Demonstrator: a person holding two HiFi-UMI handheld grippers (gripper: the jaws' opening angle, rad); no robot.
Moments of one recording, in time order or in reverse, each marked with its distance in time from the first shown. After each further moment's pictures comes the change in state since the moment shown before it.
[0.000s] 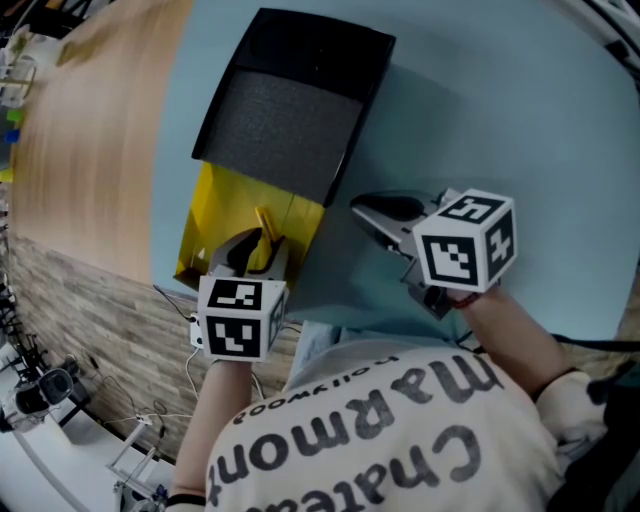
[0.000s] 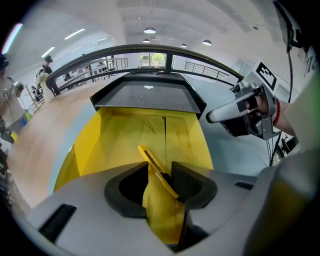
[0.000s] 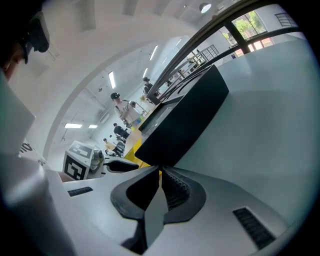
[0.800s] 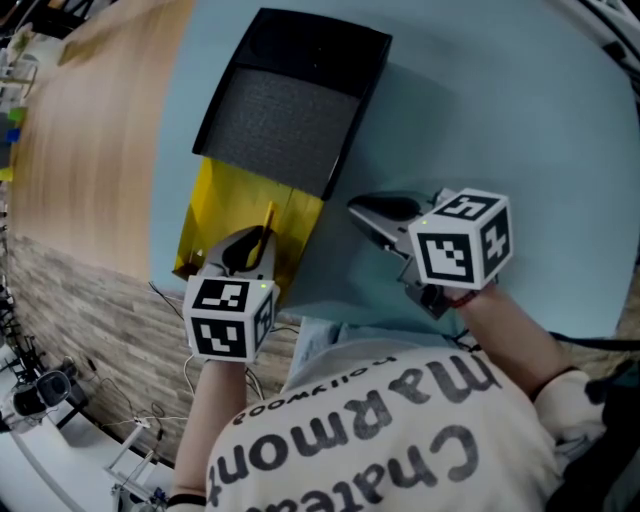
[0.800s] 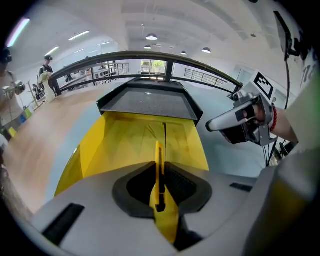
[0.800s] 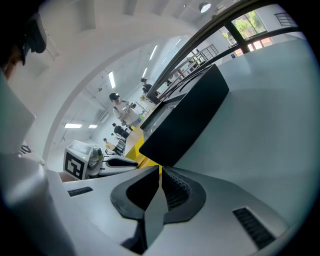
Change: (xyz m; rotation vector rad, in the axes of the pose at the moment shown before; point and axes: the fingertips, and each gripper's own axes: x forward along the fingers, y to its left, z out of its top) left arm -0.005 0.005 0.001 -0.025 -0.069 -0.027; right arm 0.005 0.002 -0.009 0.003 0.002 -0.001
